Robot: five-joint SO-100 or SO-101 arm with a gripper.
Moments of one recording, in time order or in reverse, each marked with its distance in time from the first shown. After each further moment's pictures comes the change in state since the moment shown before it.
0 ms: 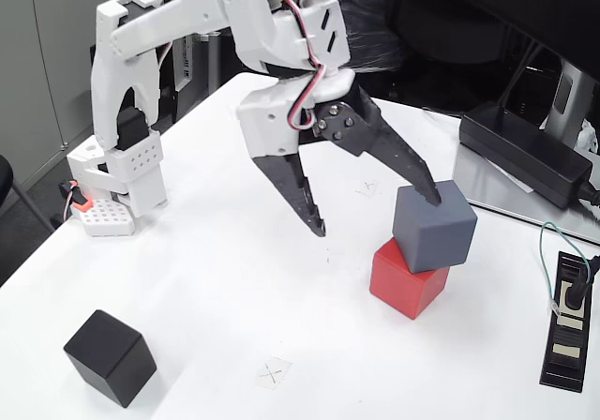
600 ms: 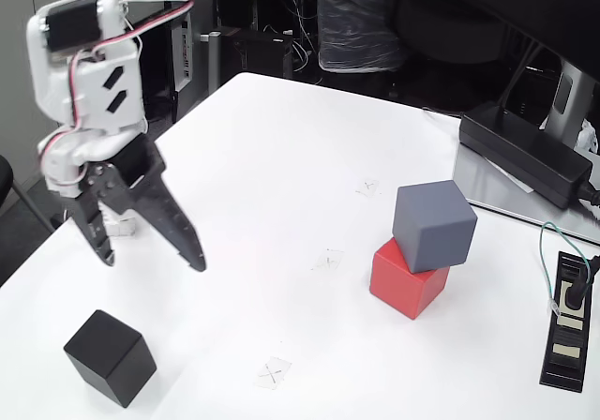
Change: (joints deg) arm 31.7 24.3 36.4 0.0 -28.4
